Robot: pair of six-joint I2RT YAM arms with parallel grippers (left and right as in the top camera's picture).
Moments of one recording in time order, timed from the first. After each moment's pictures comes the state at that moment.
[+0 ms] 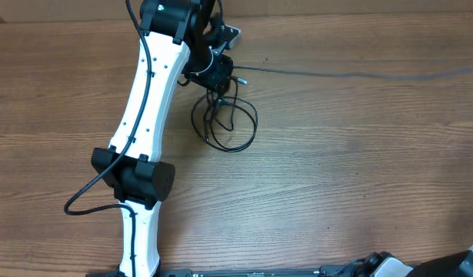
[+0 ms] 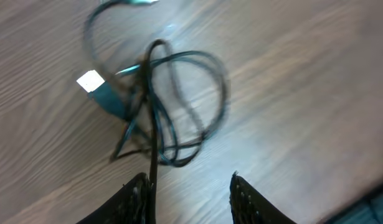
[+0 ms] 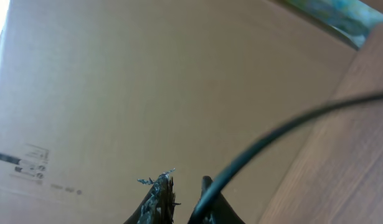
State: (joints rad) left arm -0.32 2.23 2.55 -1.69 0.27 0.20; right arm -0.78 1.38 1.23 0.10 -0.60 1.12
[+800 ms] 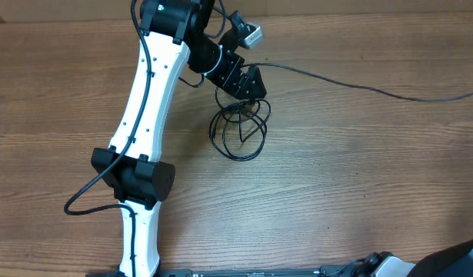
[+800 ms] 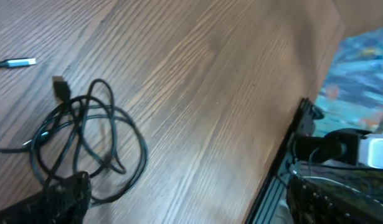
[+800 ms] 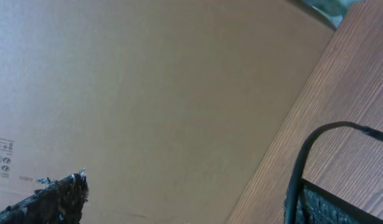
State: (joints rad) left arm -0.32 2.23 2.55 -1.68 0.69 0.36; right arm -0.78 1.43 1.23 0.05 -0.64 1.04
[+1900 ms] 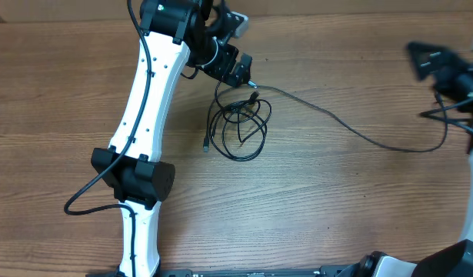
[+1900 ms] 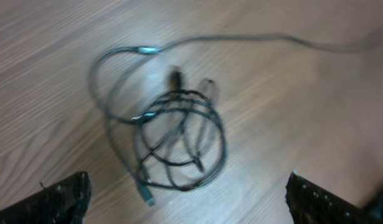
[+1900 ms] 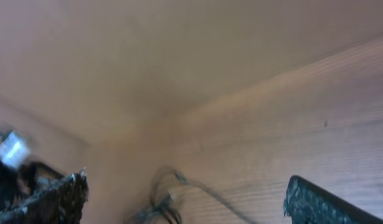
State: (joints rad) left arm -0.32 2.23 2.55 -1.54 0.29 0.10; right arm -0.44 1.45 1.24 -0.34 -0.87 0.24
